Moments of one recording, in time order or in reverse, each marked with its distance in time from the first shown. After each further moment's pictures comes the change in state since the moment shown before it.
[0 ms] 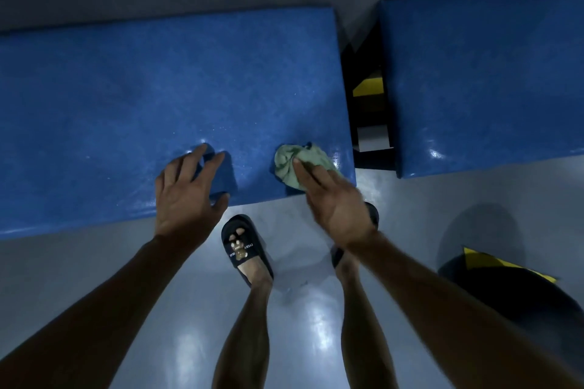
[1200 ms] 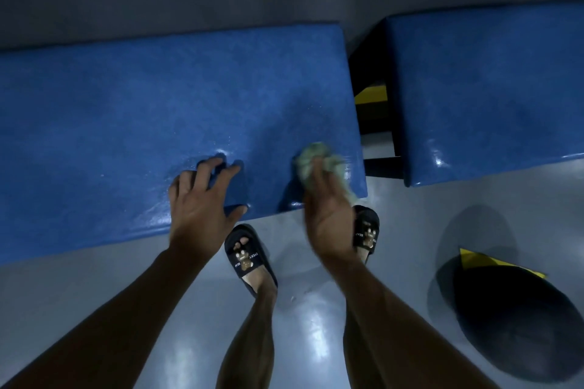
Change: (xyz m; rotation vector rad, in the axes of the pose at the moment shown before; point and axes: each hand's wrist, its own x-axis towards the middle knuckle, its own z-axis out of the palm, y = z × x) left_hand 0.013 -0.018 -0.004 -0.026 0.066 0.053; right_hand 0.024 -0.060 0.021 0.197 0.204 0.468
